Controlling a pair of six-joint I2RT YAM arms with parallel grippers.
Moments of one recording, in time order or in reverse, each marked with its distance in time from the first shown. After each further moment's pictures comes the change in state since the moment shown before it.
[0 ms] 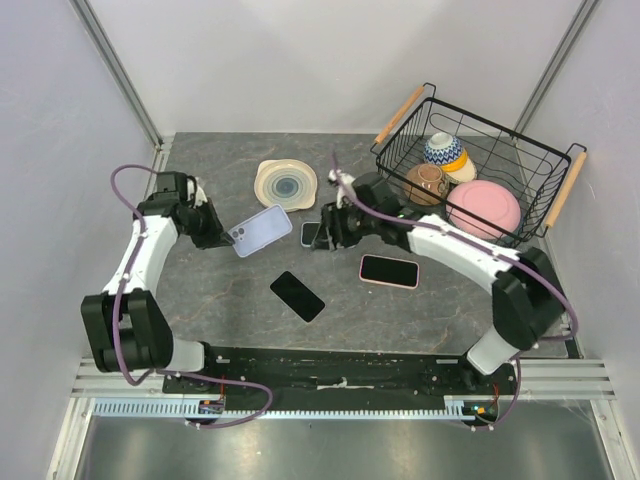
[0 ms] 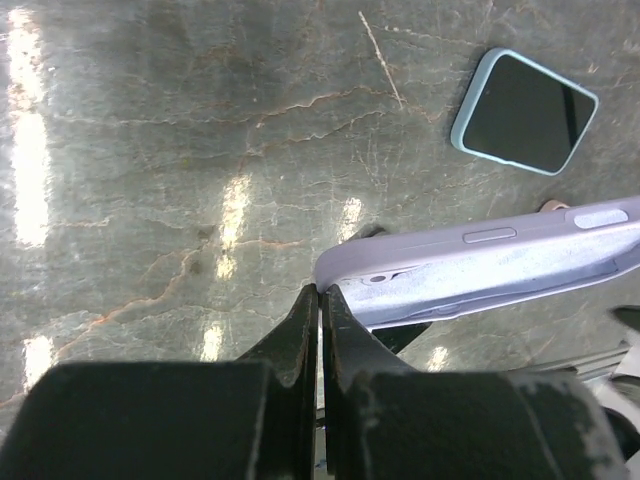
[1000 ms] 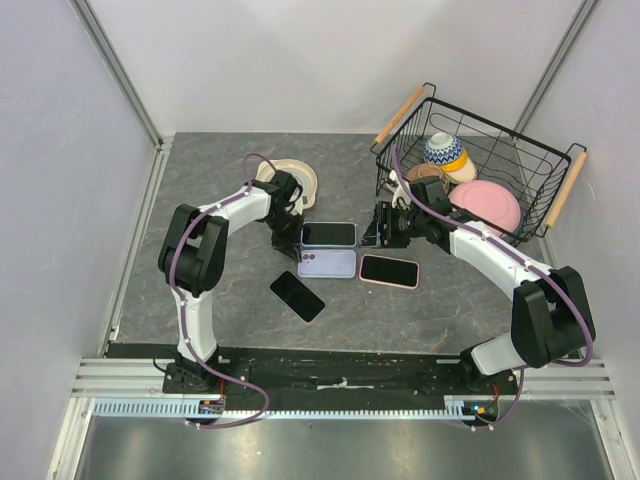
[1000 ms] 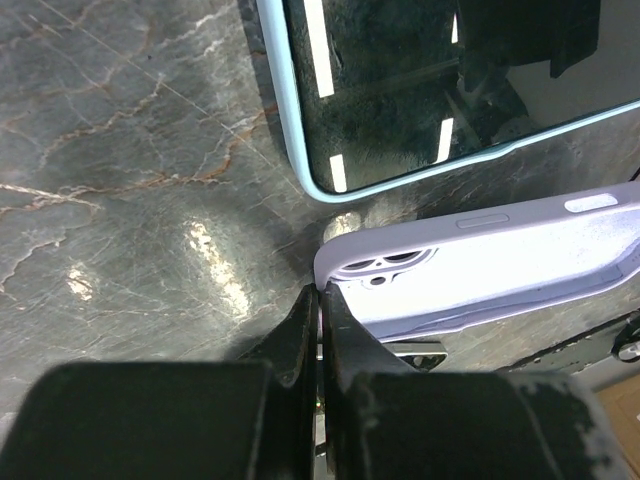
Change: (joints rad) left arm -0.519 0.642 0.324 0.002 -0.048 0.064; right arm -0.331 -0.180 -0.222 -0.063 -0.124 0.014
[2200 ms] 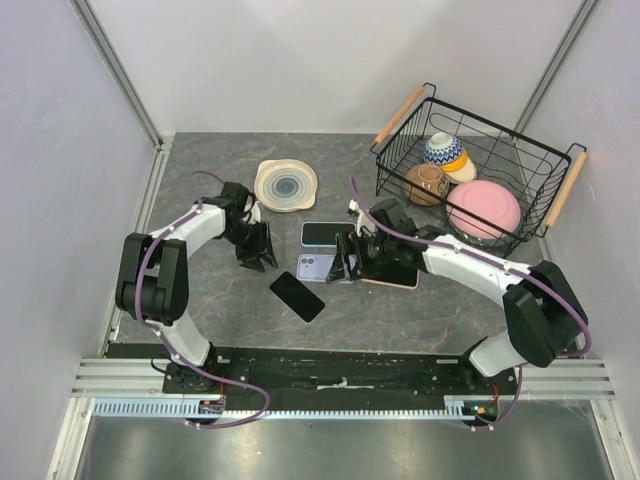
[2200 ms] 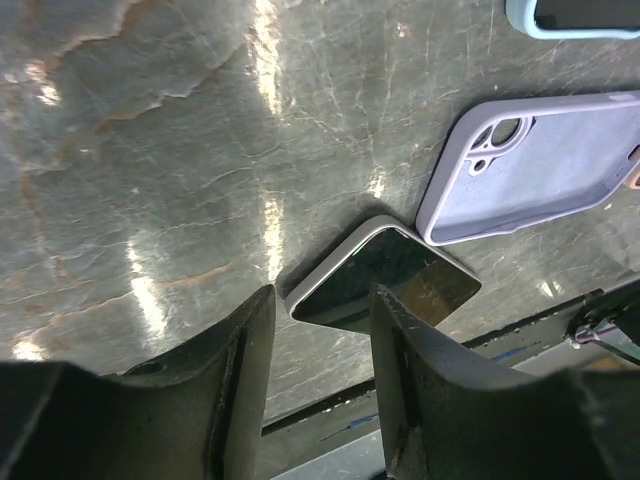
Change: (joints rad) left arm 0.217 -0.303 -0.311 0.040 0.056 -0.016; right arm 0.251 0.027 -0.026 0.000 0.003 0.072
